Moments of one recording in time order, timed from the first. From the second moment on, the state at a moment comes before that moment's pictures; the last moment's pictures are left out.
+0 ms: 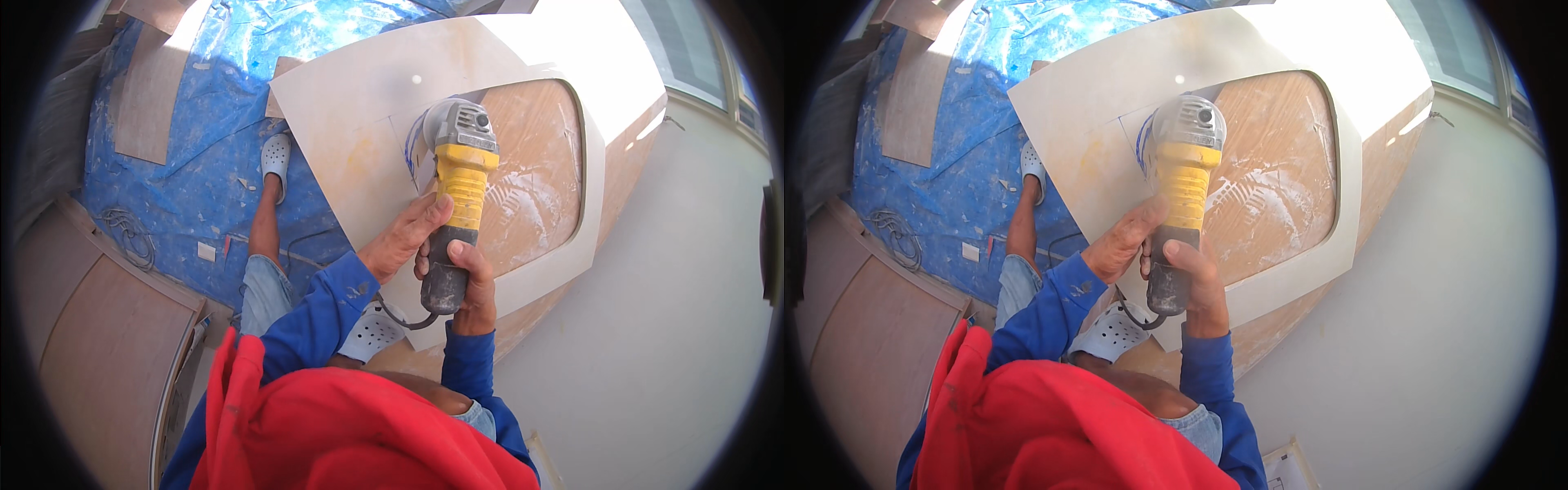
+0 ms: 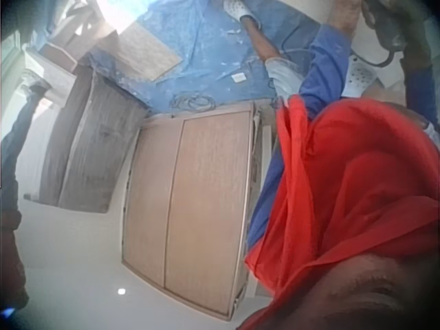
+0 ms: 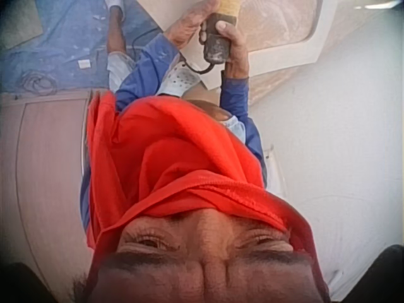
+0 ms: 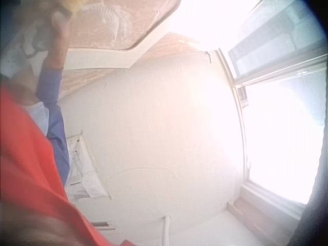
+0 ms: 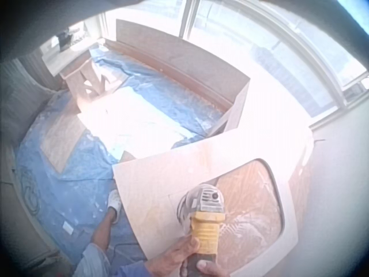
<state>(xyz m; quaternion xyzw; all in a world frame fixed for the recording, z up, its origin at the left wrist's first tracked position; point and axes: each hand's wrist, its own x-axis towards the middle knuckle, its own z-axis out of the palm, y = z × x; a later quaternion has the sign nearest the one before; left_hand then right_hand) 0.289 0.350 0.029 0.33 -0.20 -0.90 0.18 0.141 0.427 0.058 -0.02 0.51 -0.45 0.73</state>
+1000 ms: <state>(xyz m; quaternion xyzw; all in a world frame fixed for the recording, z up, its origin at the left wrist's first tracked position) 0.292 0.354 0.019 0.33 -0.19 -0.91 0.17 0.141 0.425 0.058 -0.03 0.51 -0.44 0.73</state>
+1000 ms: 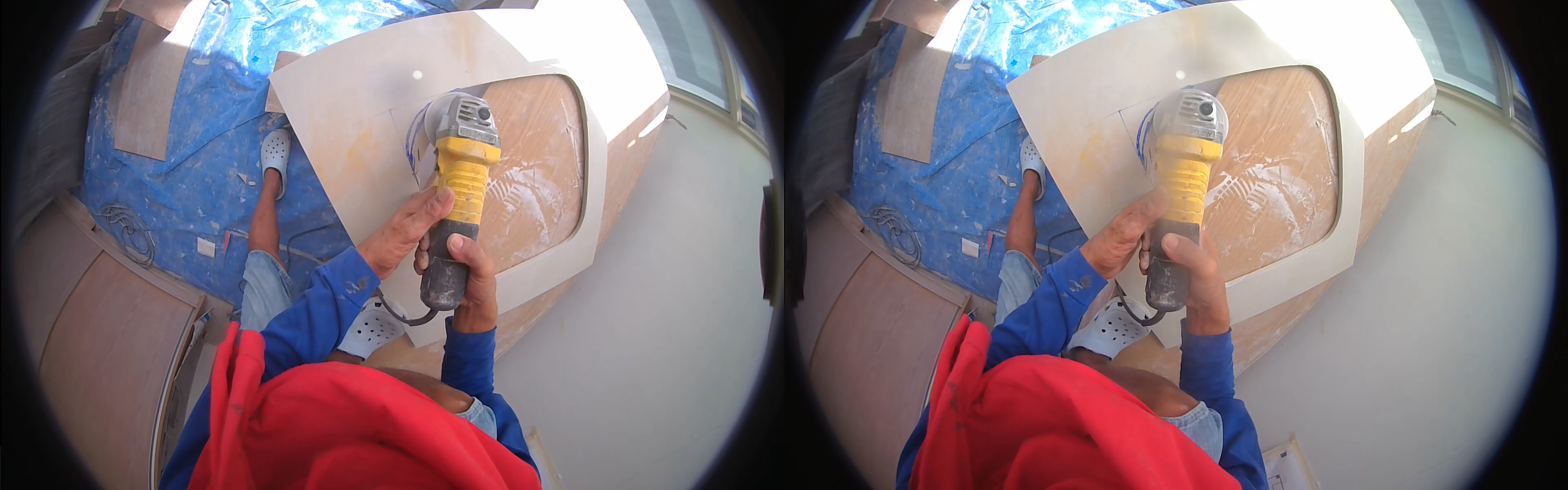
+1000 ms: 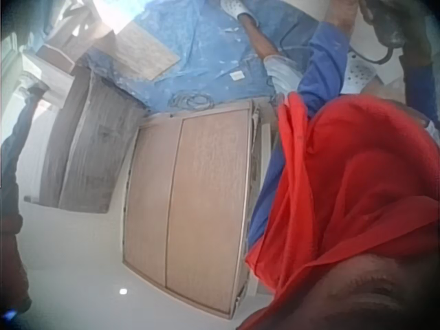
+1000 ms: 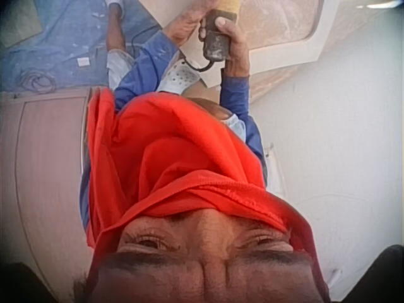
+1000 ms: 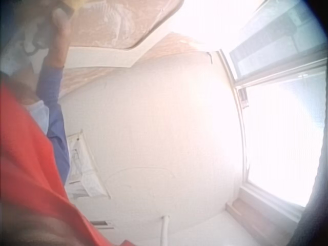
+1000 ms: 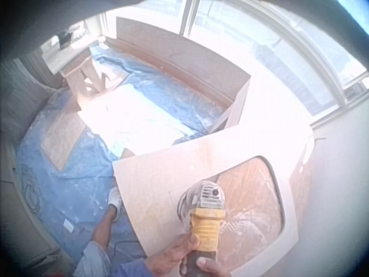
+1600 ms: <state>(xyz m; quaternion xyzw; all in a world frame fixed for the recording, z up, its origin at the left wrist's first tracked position) 0.293 0.350 0.024 0.31 -0.19 -0.91 0.19 0.144 0.422 0.063 -0.04 0.51 -0.44 0.74</state>
